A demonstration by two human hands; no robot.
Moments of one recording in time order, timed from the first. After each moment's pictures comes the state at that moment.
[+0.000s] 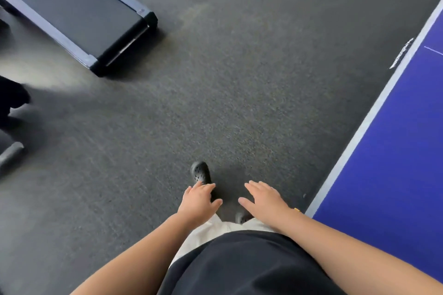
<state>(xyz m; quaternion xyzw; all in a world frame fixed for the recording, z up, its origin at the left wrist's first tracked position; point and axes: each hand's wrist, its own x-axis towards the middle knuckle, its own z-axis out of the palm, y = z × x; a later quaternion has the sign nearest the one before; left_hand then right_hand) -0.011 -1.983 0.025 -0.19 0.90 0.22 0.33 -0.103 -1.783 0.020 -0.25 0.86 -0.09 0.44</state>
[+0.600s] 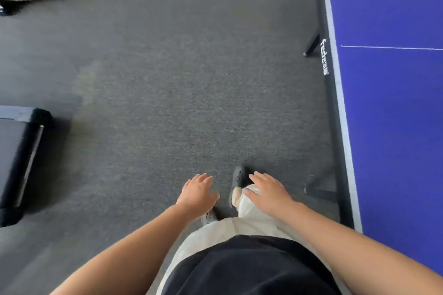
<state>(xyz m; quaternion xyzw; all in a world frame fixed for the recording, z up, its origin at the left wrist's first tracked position) -0.409 -2.105 0.006 0.12 0.90 0.12 0.39 -0.363 -1.878 0.038 0.06 0.90 -0.21 0.38</state>
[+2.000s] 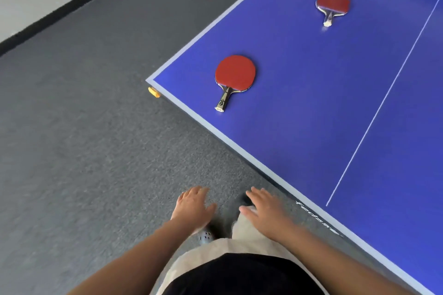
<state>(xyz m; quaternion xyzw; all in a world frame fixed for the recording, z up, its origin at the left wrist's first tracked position) -1.184 -1.655 0.051 0.50 0.77 -0.04 0.38 -0.969 -1.574 0.059 0.47 0.78 -0.36 0.21</state>
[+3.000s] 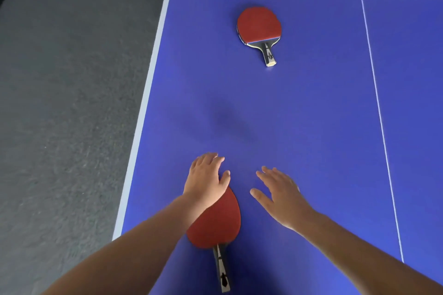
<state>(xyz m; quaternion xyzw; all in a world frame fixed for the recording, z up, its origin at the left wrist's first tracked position) -1.267 -1.074 0.037 0.76 0.58 0.00 0.29 -1.062 -1.148 0.073 0.70 0.62 -0.36 0.07</state>
